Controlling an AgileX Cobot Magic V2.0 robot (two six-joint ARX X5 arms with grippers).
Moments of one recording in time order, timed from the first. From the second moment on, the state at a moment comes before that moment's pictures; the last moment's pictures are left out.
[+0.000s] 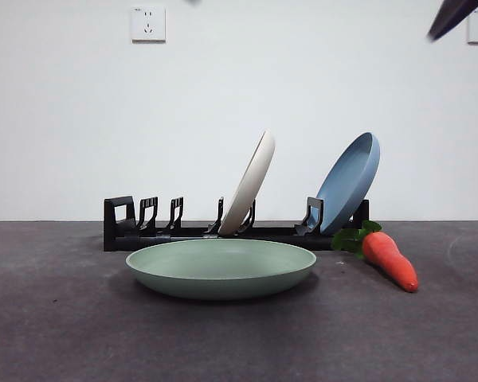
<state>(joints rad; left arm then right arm) -1.07 1.11 1.14 -0.60 -0.28 0.00 0.10 0.99 0.94 -0.76 -0.49 -0.10</state>
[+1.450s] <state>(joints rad) -1.07 0.81 1.14 -0.71 -0.25 -0.15 0.27 1.78 0.94 -0.04 -0.03 0.02</state>
